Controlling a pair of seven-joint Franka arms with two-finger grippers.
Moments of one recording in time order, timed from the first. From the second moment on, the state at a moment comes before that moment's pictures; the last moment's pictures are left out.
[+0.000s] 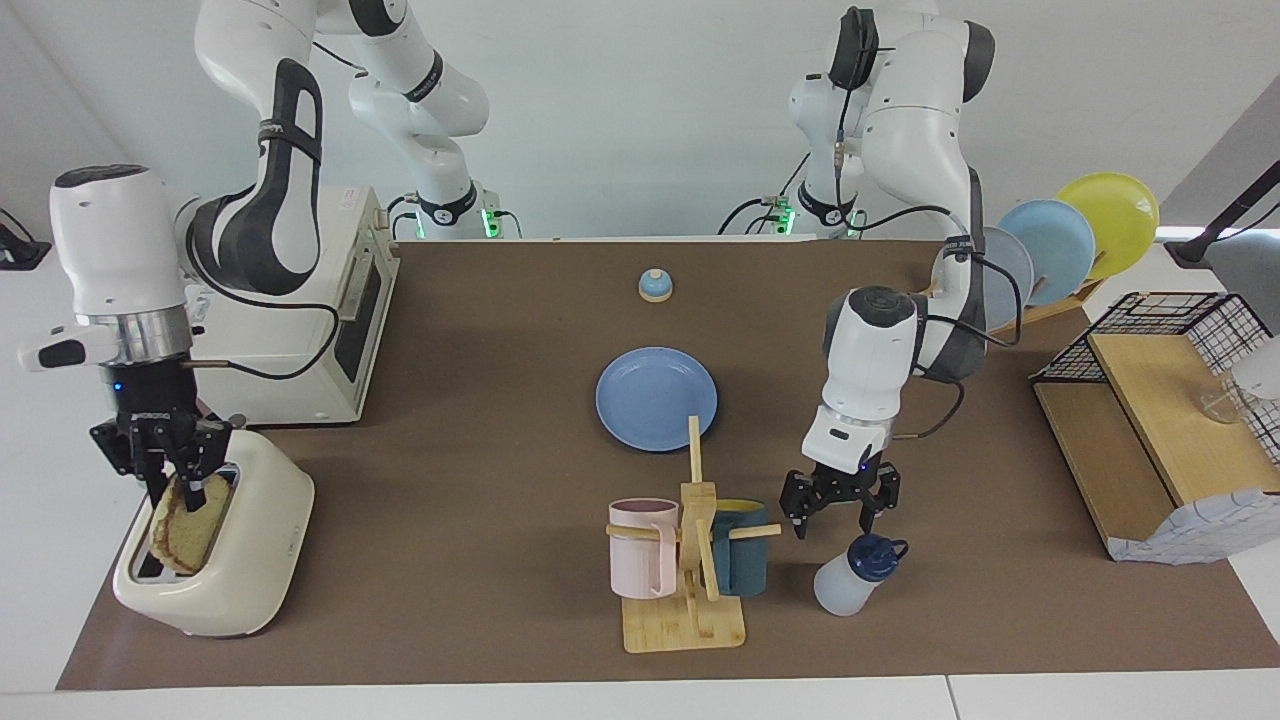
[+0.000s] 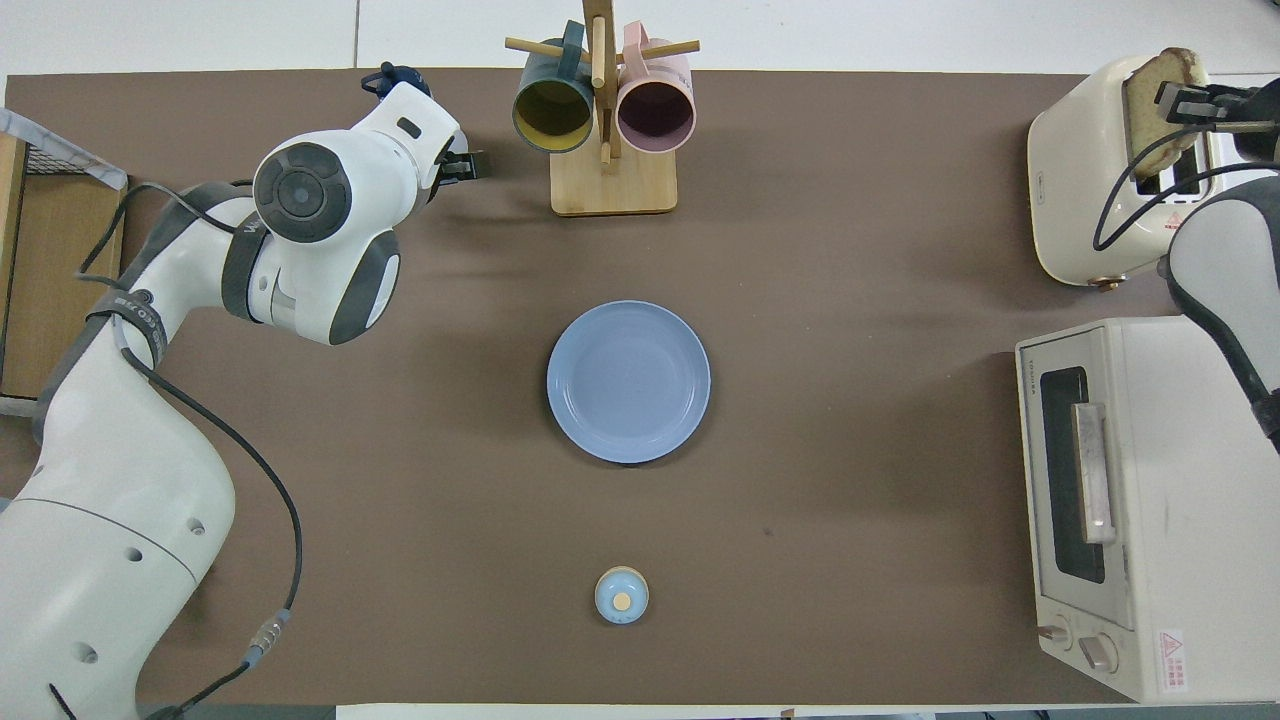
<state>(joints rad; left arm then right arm) -0.30 0.56 -0.02 -1.64 0.21 2.66 -0.50 -0.15 0.29 -0.03 -1.74 0.18 2.67 -0.22</state>
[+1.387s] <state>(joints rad) -0.31 0.62 0.03 -1.60 0.26 2.75 -0.50 0.15 0.26 0.01 -1.26 -0.06 1.72 -0.18</state>
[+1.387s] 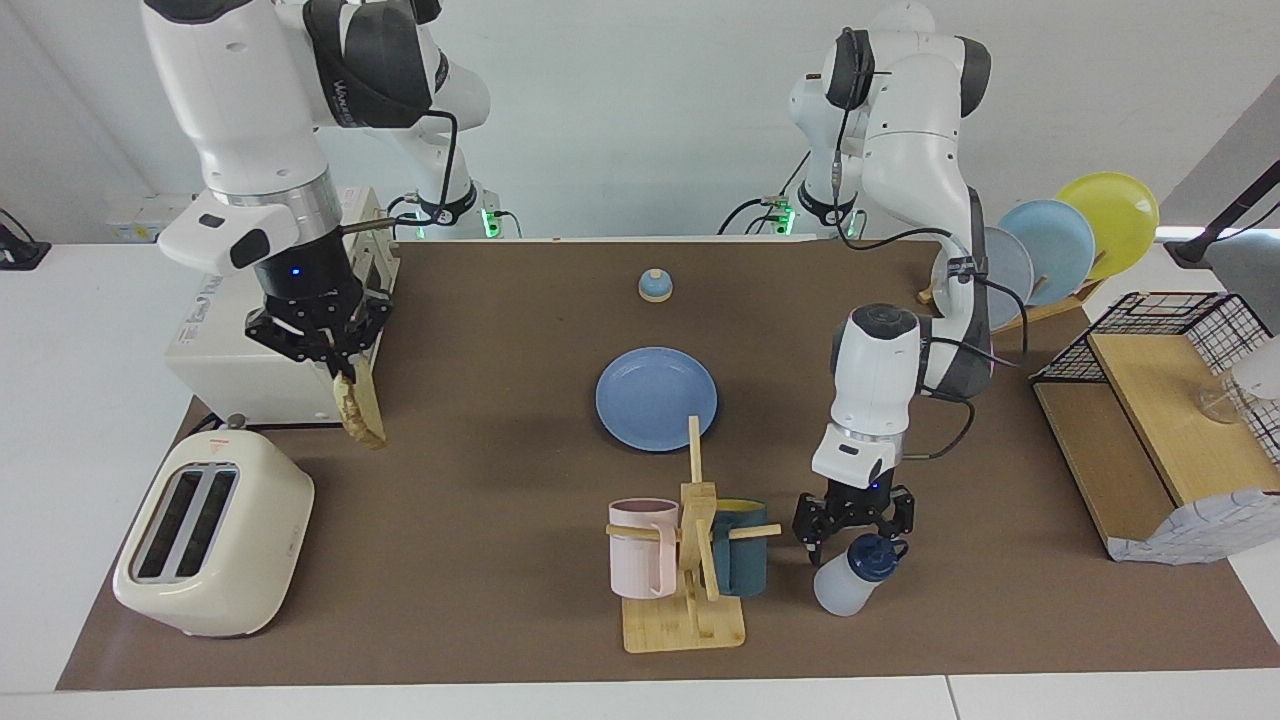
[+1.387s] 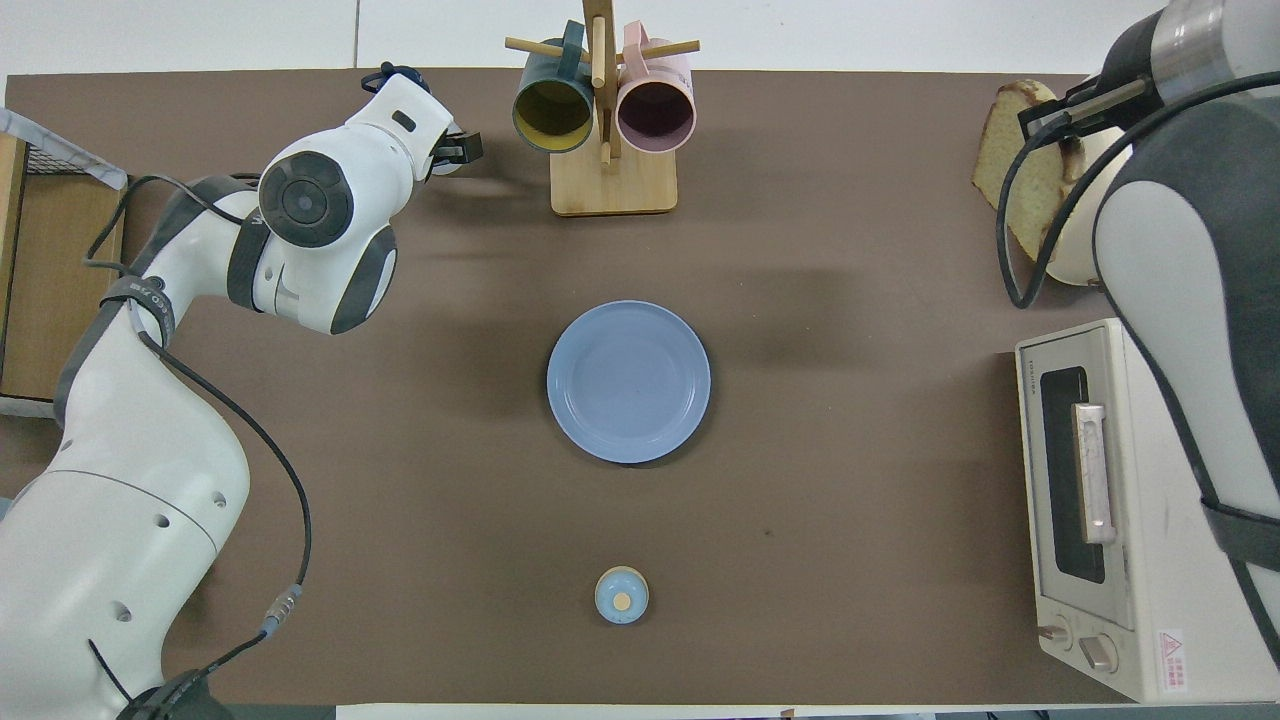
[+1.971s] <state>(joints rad) -0.31 0.67 0.03 -1.55 0.26 2.77 -0.50 0.38 0.14 0.07 -1.56 0.12 1.93 0.18</state>
